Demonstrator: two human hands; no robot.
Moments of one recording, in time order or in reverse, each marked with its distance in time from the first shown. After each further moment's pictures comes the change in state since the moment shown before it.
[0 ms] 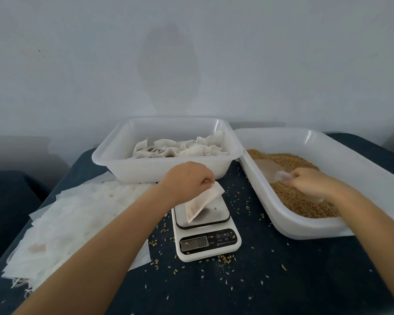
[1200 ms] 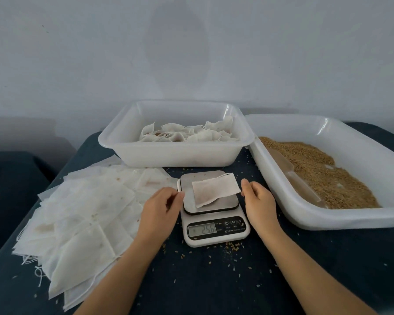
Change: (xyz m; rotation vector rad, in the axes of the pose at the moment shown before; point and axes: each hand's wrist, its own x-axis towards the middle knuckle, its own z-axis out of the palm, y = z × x) left_hand -0.097 -0.023 0.082 -0.474 0.518 -0.496; right_hand -0.033 -0.078 0.147 0.777 0.405 -0.227
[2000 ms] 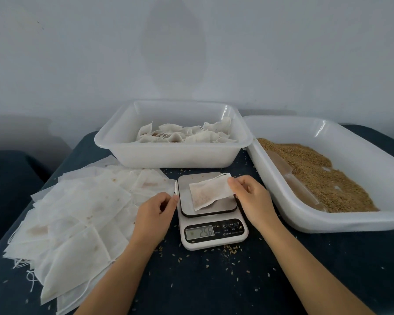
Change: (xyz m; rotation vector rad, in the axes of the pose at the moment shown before) left_hand 0.001 -0.016 0.005 -0.046 -0.031 -0.165; right_hand 0.008 -0.011 -0.005 0.007 -0.188 -0.039
